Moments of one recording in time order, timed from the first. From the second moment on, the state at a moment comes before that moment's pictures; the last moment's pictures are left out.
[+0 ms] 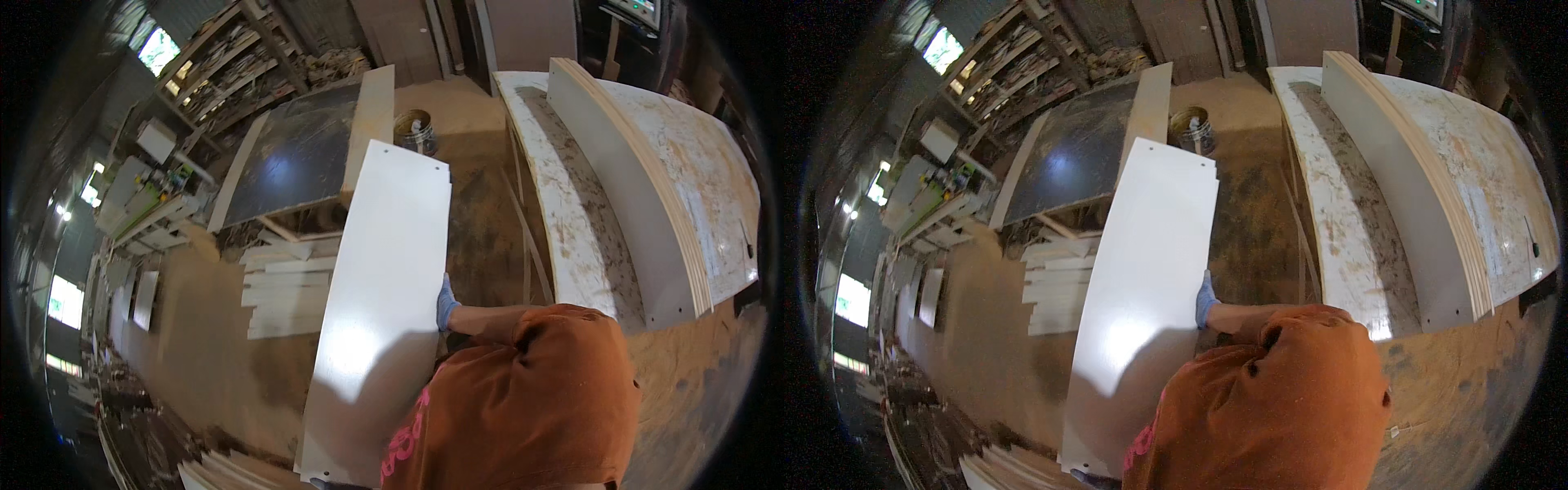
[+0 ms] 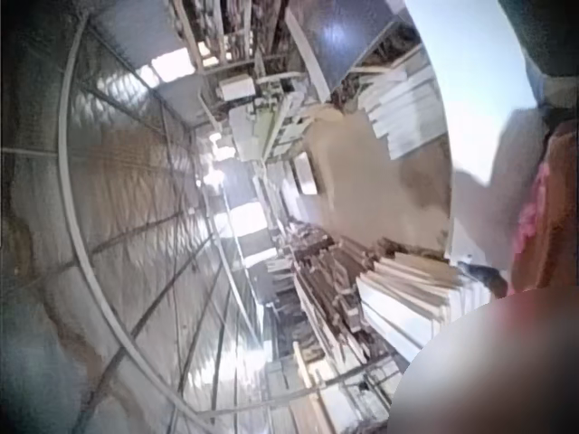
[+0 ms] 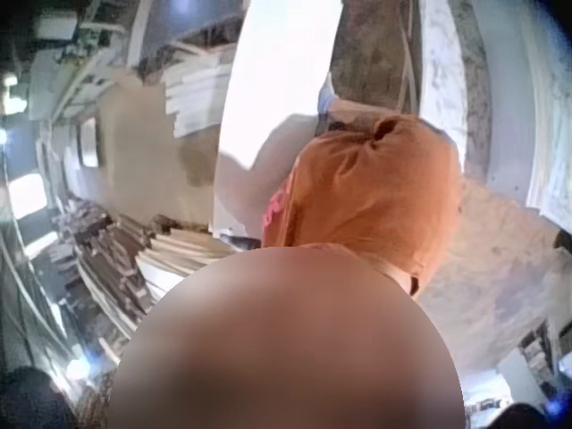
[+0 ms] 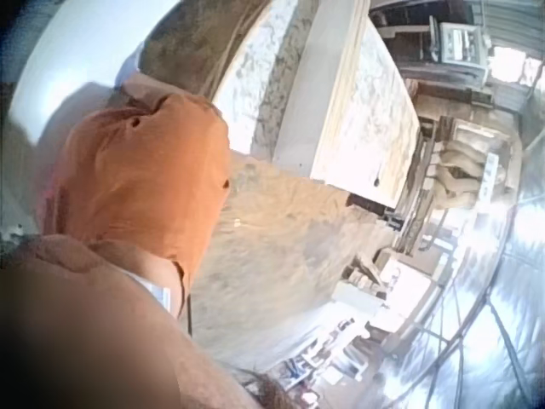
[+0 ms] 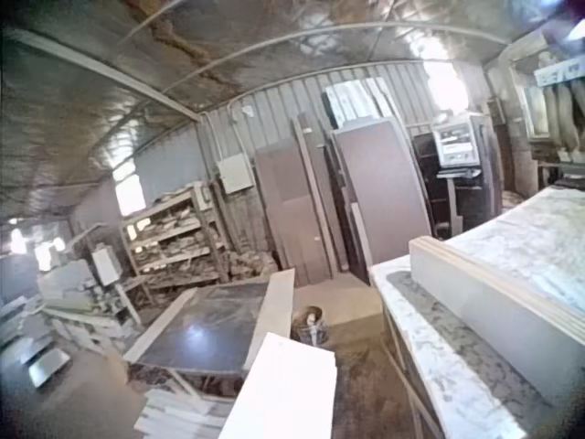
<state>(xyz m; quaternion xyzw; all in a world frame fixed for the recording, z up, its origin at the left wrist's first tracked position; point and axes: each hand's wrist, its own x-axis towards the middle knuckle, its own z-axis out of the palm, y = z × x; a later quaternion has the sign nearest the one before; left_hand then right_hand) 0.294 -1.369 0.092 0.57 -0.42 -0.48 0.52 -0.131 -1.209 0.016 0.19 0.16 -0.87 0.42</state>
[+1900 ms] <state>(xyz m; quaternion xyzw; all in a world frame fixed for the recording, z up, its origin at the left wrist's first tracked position) -0.669 -2.033 -0.105 0.08 -0.98 -0.02 -0.16 -0.424 -1.445 -0.075 0.47 0.32 -0.79 0.25</state>
